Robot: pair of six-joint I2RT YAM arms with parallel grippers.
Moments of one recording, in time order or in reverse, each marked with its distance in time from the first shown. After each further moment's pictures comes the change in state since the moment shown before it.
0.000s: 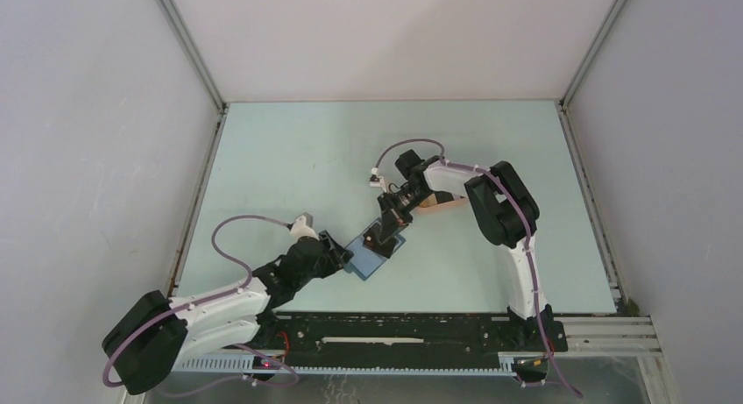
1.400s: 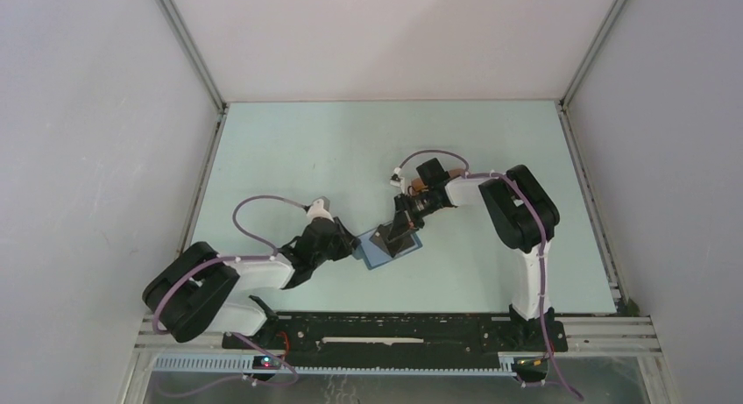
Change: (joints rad) left arm 0.063 0.399 0.138 0.248 0.079 0.131; right arm -0.074 -0.113 -0.323 0.475 -0.009 0.286
